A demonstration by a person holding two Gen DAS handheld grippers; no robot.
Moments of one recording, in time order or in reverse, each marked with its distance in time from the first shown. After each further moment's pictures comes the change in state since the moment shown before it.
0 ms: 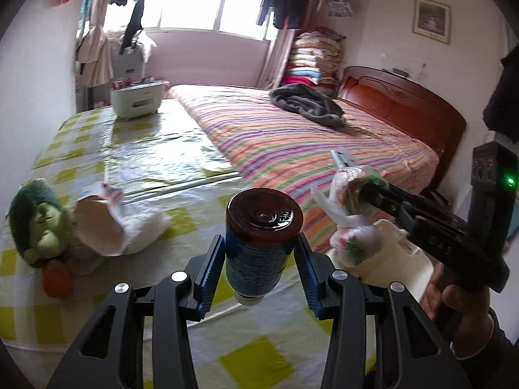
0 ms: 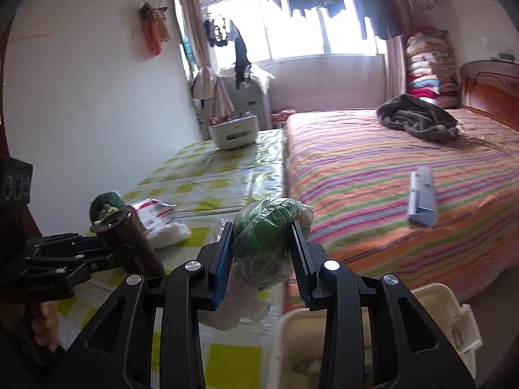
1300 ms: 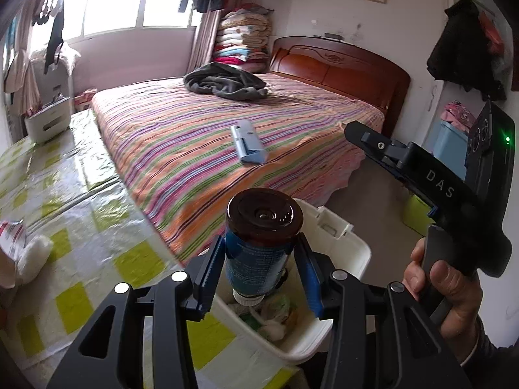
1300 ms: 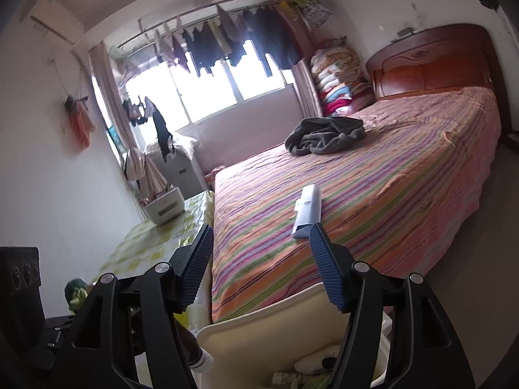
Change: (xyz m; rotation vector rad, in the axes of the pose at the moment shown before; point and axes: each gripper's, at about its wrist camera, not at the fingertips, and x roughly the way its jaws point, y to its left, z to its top) left arm 0.050 -0.143 0.000 0.187 0.088 -0.210; right arm -0.107 -0.114 -0.020 0.328 -0.262 -0.233
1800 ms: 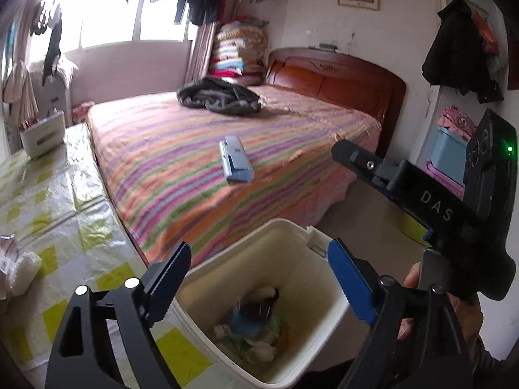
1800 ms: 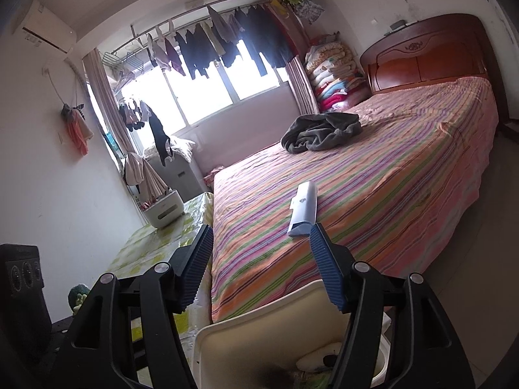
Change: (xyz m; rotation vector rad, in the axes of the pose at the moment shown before) left arm 0.009 -0.021 0.009 0.020 -0.076 0.010; right arm 0.002 -0.010 -0.001 0.037 0.007 0.001
